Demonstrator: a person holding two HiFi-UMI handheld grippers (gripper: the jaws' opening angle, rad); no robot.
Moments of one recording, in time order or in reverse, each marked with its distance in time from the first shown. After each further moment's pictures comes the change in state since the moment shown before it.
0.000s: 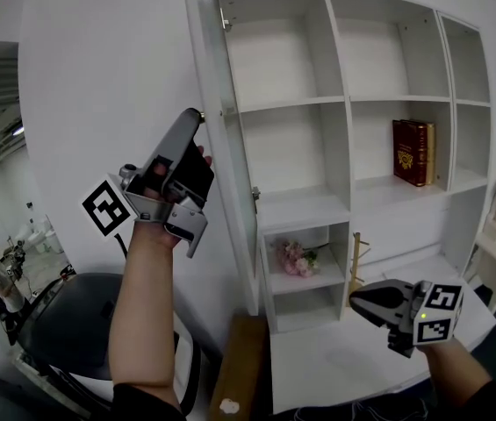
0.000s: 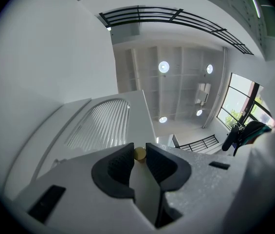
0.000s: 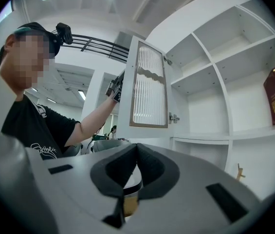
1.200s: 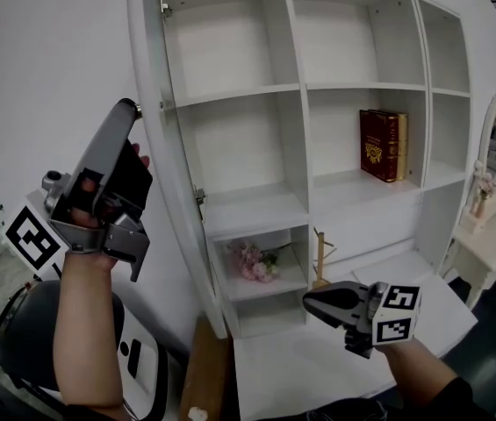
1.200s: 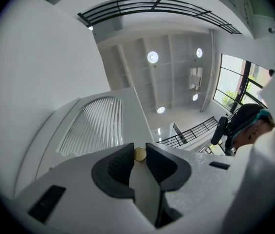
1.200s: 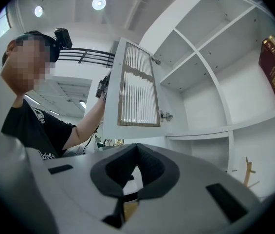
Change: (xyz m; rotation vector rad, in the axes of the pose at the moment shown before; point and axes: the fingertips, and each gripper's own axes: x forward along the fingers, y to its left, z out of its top) left arm 0.039 -0.008 -0.032 0.189 0.072 0.013; right arm 0.010 -0.065 -0.019 0.101 -0.078 0.065
